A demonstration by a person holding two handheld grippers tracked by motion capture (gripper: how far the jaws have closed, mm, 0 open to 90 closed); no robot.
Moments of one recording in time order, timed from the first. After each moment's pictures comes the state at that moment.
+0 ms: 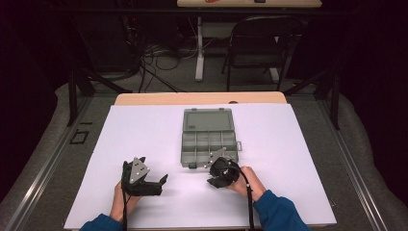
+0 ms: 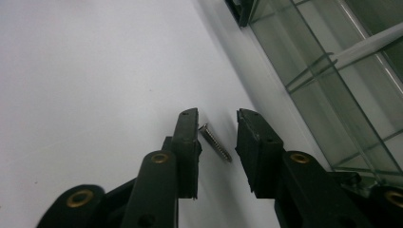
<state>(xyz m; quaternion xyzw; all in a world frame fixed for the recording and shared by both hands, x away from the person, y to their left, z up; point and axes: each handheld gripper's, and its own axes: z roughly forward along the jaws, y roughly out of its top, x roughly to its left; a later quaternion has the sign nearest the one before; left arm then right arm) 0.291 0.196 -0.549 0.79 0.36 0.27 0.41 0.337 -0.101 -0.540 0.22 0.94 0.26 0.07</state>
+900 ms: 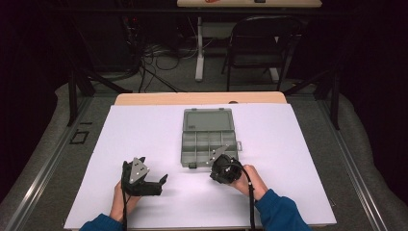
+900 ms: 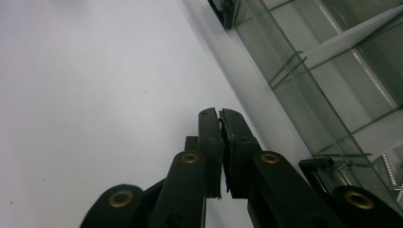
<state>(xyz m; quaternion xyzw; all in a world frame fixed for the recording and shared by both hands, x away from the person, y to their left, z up) 0.291 0.196 -0.549 0.79 0.36 0.27 0.41 0.338 -0.106 -0.531 0.24 0.93 0.26 0.07</state>
